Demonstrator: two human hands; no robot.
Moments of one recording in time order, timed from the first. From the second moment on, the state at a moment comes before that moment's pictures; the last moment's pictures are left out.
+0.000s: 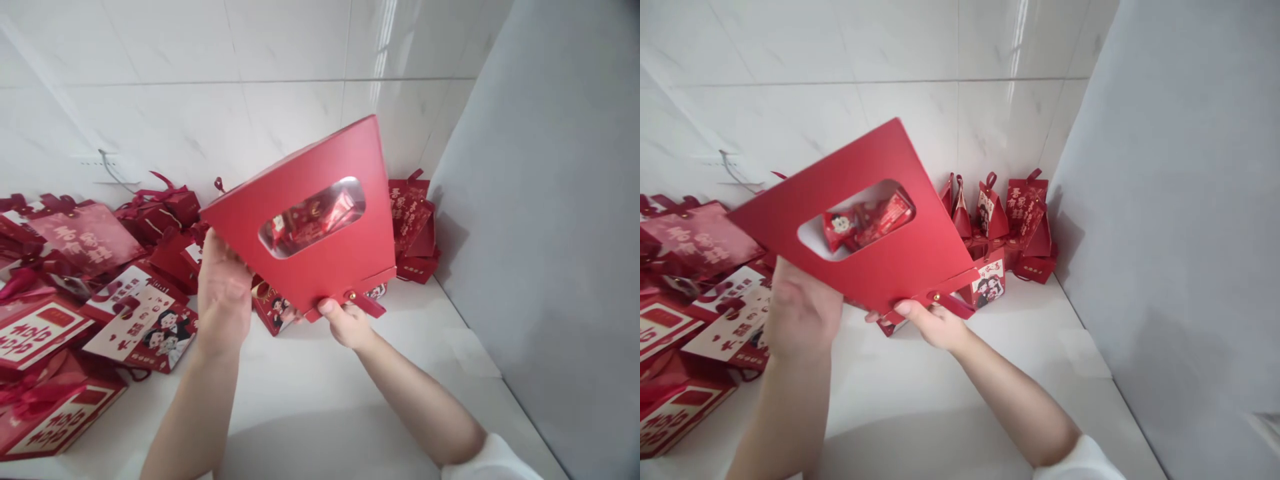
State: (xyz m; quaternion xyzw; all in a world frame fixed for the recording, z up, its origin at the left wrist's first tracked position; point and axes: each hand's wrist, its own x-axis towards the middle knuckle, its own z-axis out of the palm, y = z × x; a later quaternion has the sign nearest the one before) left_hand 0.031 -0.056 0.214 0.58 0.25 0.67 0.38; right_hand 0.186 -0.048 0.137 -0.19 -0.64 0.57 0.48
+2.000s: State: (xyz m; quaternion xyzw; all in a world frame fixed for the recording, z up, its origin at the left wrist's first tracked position) left_hand 0.072 -0.045 0.174 0.37 0.23 0.63 0.65; right_hand 0.258 -0.022 0.177 -0.27 -0.60 0.32 0.68
